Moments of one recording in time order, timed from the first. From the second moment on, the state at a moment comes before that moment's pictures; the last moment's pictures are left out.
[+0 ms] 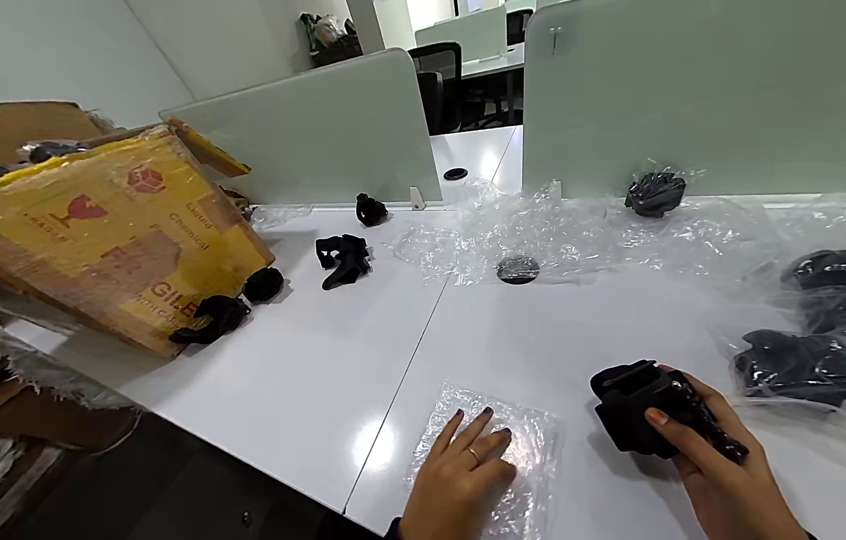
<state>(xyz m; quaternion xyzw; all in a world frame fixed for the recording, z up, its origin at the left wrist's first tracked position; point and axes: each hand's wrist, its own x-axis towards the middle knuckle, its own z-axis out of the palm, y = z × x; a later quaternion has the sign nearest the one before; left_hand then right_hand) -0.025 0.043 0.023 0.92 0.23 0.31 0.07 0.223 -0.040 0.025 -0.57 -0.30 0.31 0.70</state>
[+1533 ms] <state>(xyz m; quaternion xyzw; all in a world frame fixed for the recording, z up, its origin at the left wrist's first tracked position) -0.015 0.020 0.034 0.85 0.16 0.28 0.41 0.227 -0.043 0.023 -0.21 -0.92 -0.11 0.31</state>
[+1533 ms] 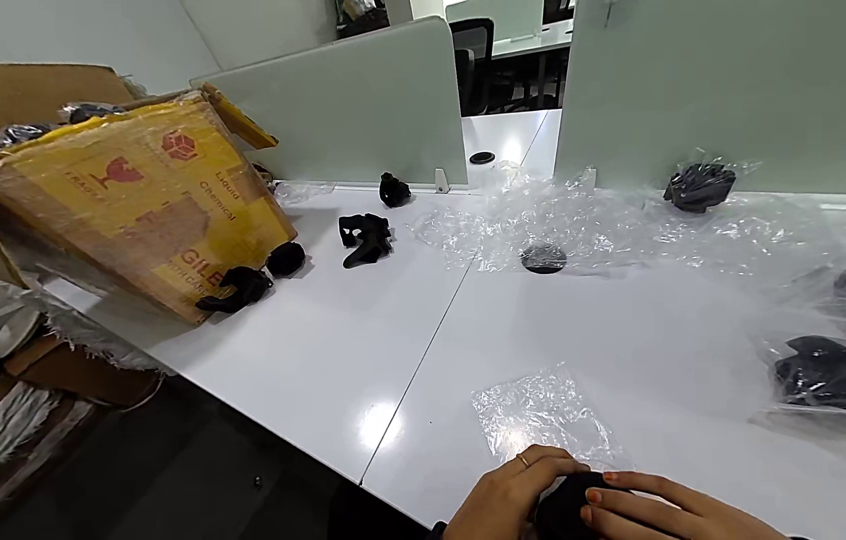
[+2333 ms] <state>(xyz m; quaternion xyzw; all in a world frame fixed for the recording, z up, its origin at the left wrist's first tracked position) 0.011 -0.014 0.021 0.82 0.21 0.50 0.18 0.203 -0.048 0.017 -0.44 -0.78 -0.26 0.36</state>
